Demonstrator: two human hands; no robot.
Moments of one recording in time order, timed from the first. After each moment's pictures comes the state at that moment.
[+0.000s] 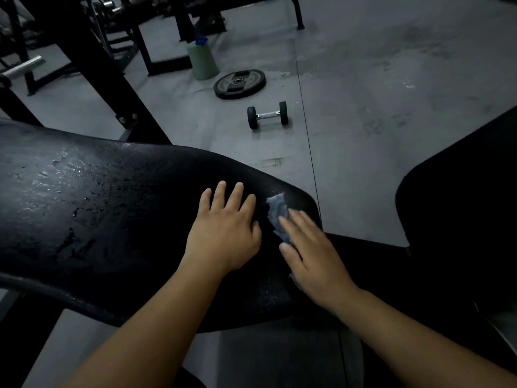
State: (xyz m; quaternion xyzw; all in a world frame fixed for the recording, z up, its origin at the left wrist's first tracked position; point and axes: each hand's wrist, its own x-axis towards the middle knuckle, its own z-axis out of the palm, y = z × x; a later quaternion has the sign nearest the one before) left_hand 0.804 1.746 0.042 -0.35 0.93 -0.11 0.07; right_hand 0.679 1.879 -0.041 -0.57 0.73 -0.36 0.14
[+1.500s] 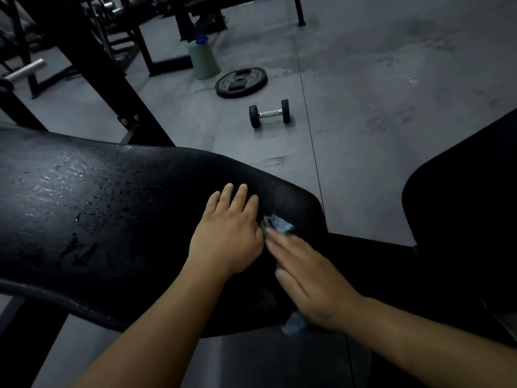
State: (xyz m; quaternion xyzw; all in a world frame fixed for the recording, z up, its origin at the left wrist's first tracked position) left_hand 0.803 1.744 0.044 -0.34 0.93 -0.09 0.08; right_hand 0.691 1.886 -0.037 -0.68 0.63 -0.35 0.12
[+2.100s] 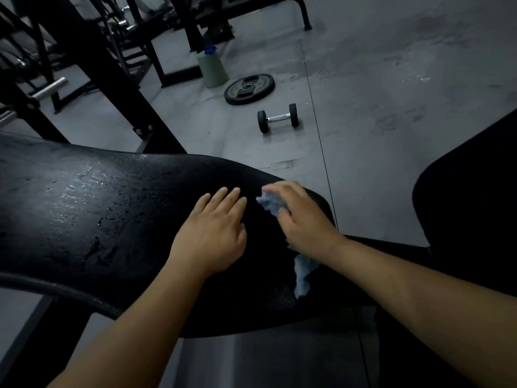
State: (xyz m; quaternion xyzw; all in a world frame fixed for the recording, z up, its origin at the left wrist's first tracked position) left_hand 0.836 1.723 0.064 -0.32 0.94 -0.10 0.06; right_hand 0.666 1.814 0.010 -0.56 0.64 -0.49 0.18
